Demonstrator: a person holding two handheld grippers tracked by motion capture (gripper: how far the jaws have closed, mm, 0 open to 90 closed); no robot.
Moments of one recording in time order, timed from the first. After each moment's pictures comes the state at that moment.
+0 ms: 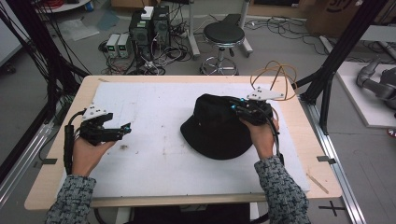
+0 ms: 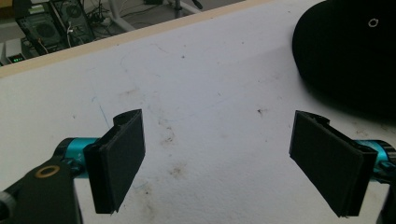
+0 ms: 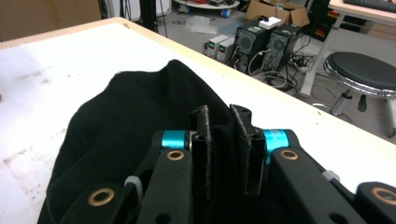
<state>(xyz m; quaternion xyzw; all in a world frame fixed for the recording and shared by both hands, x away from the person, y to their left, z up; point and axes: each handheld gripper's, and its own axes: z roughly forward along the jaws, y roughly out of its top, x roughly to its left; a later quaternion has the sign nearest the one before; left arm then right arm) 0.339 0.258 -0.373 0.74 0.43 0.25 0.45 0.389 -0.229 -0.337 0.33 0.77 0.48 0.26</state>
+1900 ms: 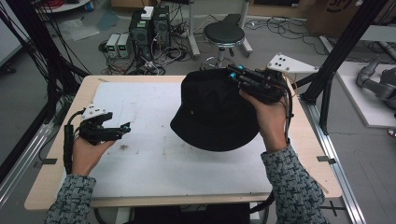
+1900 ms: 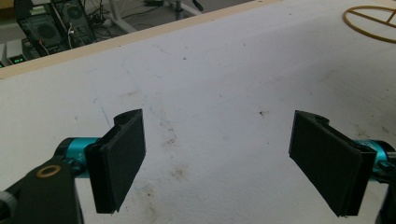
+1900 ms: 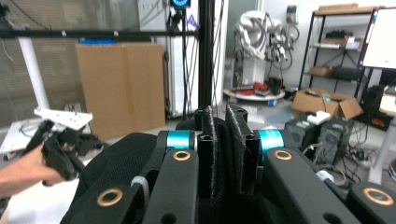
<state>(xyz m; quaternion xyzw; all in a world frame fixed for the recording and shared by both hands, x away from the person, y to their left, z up) 0.340 0.259 -0.373 0.74 0.43 0.26 0.45 0.356 -0.215 -0.215 0.23 0.68 0.66 0.22</state>
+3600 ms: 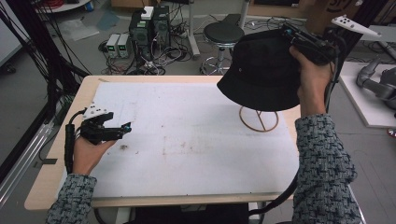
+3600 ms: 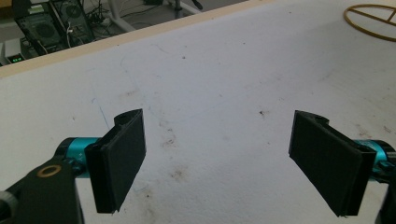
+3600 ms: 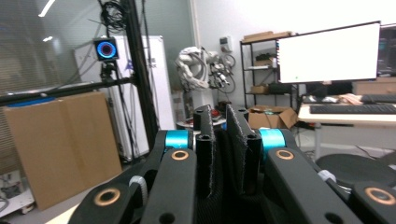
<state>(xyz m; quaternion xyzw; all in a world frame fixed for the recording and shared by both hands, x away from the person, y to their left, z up) 0.342 0.258 -0.375 0.74 0.43 0.25 0.45 0.426 -0.329 -0.168 0.34 0.59 0.68 0.27</state>
